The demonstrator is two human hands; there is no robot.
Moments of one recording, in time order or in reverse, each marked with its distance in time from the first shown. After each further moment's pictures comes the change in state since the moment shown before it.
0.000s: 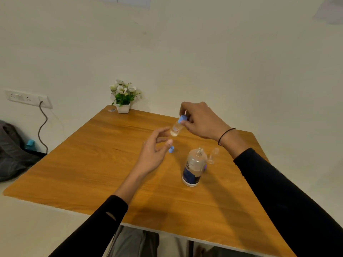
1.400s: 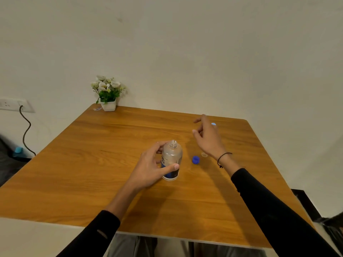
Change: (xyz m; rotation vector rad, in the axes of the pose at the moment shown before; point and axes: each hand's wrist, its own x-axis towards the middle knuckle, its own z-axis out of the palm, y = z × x) left_hand -0.018 -0.028 0.032 0.128 -0.236 -0.006; right_hand -0.060 0.114 0.098 0.220 0.297 0.413
